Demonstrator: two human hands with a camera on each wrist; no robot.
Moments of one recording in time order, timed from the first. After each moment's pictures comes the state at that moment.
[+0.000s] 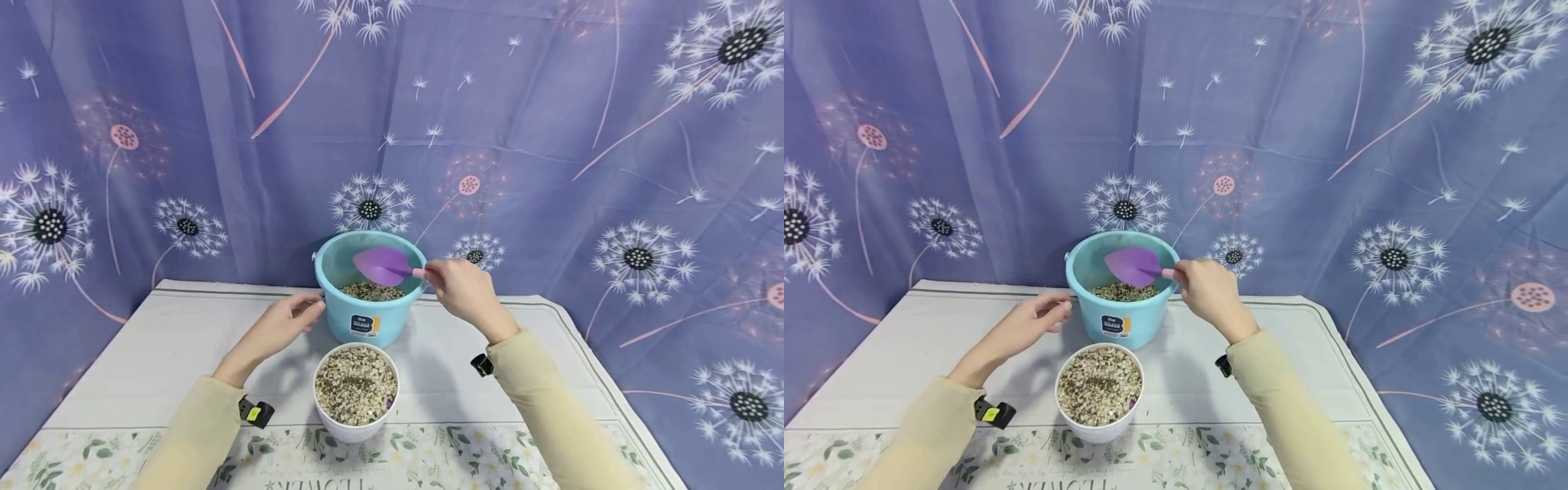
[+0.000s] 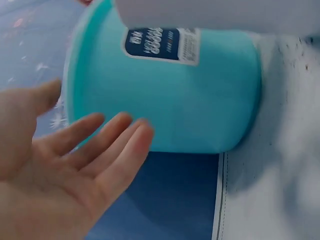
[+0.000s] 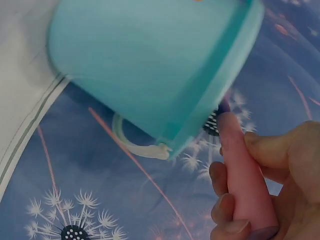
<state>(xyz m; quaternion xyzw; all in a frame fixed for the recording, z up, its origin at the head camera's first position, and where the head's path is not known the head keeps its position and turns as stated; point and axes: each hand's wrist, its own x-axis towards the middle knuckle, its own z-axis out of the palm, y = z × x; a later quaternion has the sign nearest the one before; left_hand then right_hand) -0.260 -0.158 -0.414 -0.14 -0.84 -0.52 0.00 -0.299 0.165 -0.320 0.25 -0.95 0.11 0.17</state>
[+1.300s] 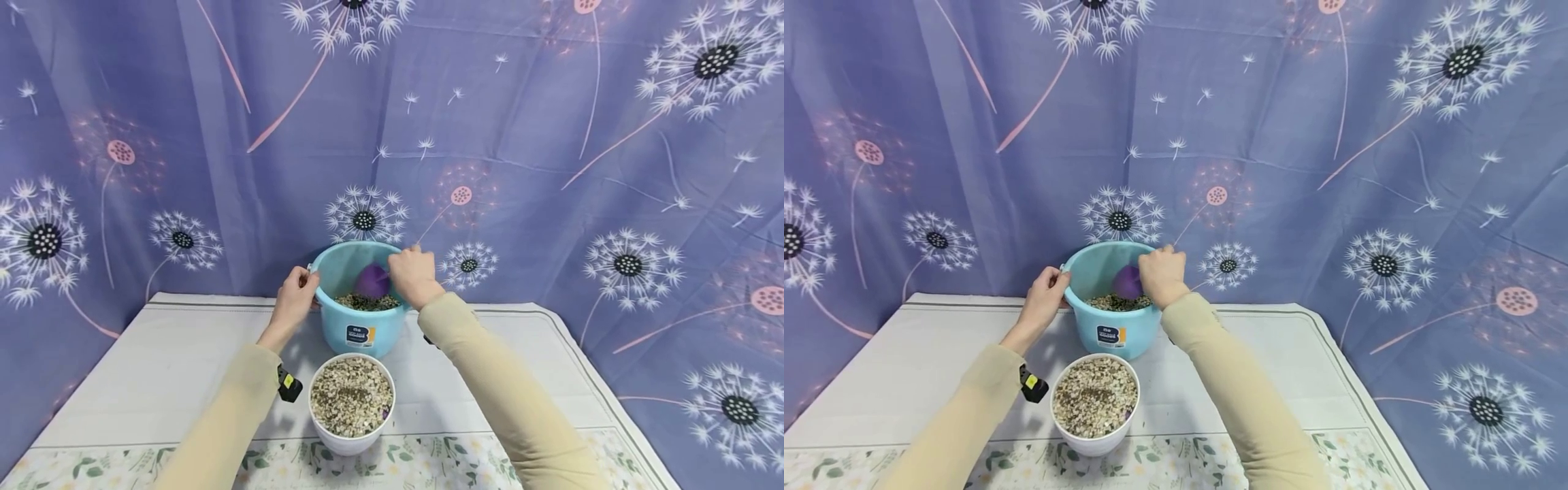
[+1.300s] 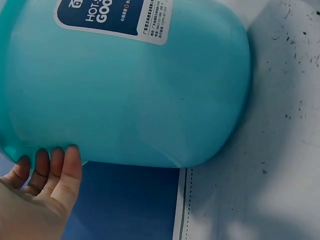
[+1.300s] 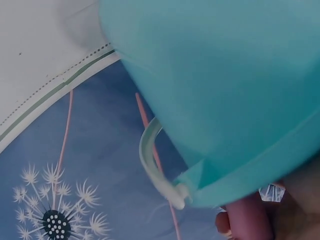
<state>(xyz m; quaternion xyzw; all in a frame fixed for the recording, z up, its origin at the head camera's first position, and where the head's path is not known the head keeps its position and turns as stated) -0.325 -0.131 -0.417 -0.02 -0.80 -0.58 0.13 -0.359 0.088 -0.332 0.15 -0.97 -0.12 0.11</state>
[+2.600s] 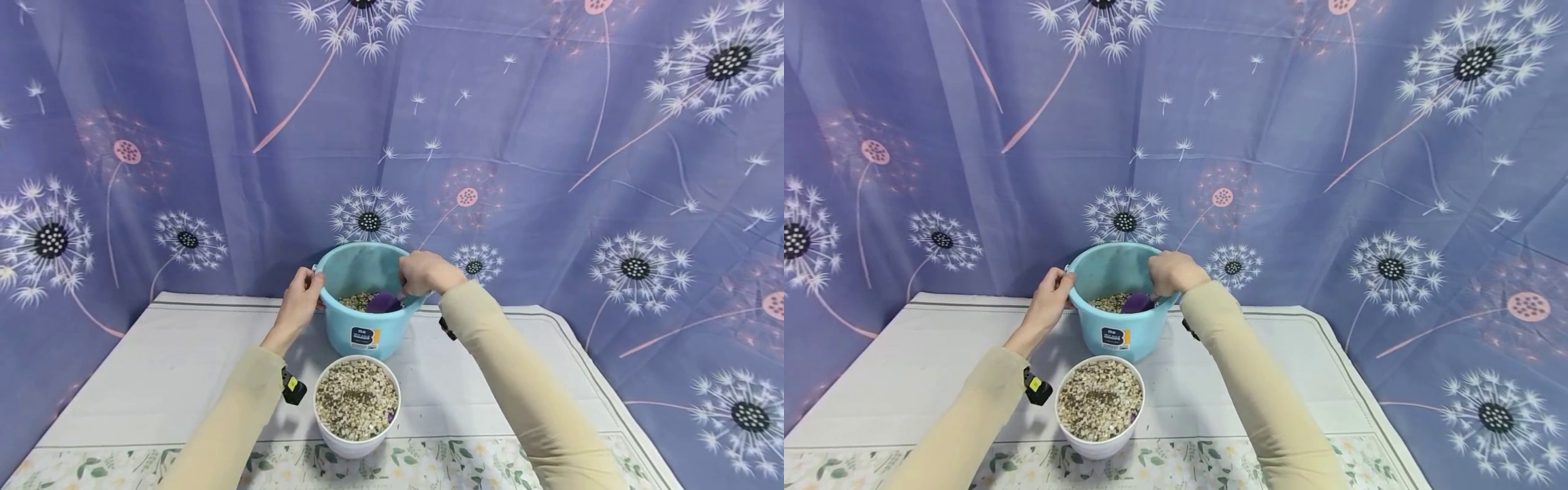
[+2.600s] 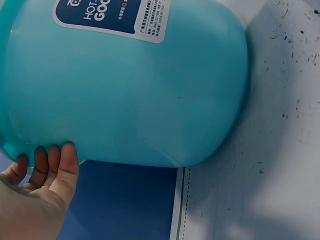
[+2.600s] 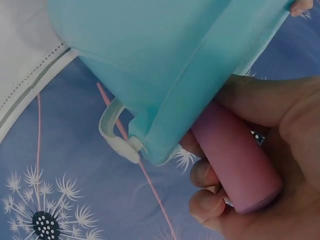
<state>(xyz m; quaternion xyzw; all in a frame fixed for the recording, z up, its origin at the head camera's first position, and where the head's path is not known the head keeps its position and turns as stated) -0.328 -0.133 -0.423 -0.04 -0.79 -0.60 0.13 -0.361 0.103 -0.295 0.26 -0.95 -0.10 -0.09</state>
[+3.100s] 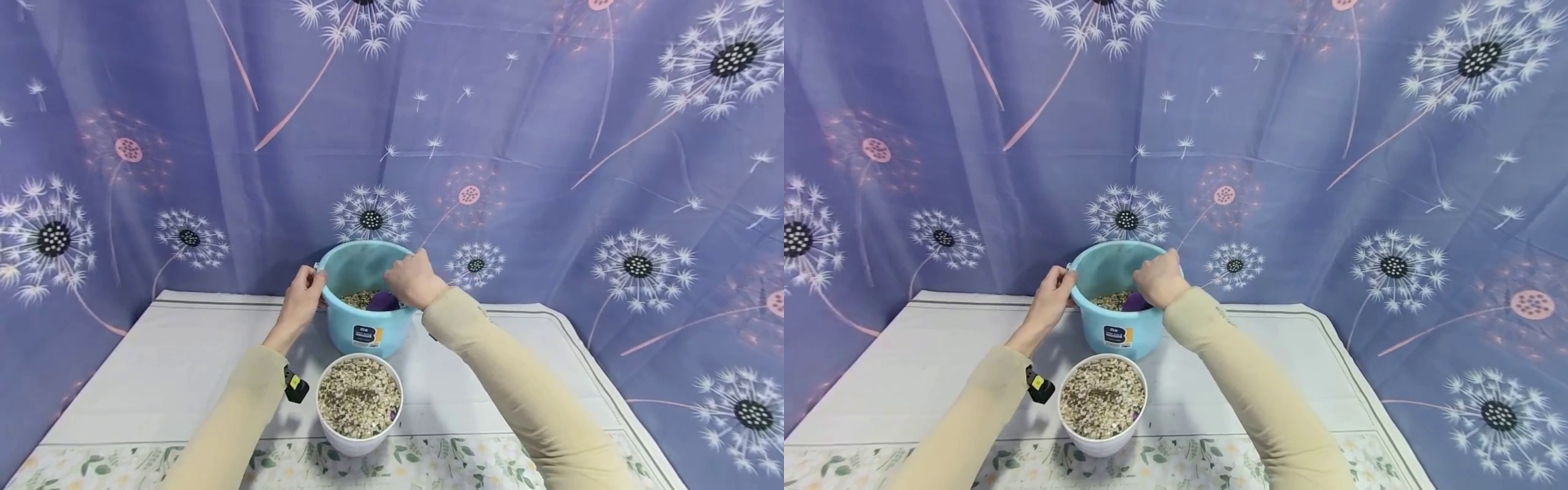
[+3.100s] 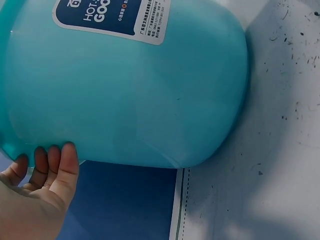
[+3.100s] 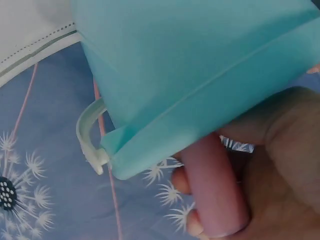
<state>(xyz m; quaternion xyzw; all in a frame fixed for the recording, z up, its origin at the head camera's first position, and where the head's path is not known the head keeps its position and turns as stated) -0.325 -0.132 -0.421 -0.05 -0.78 -0.61 0.12 -0.341 0.079 -0.309 0.27 -0.92 -0.27 0.00</state>
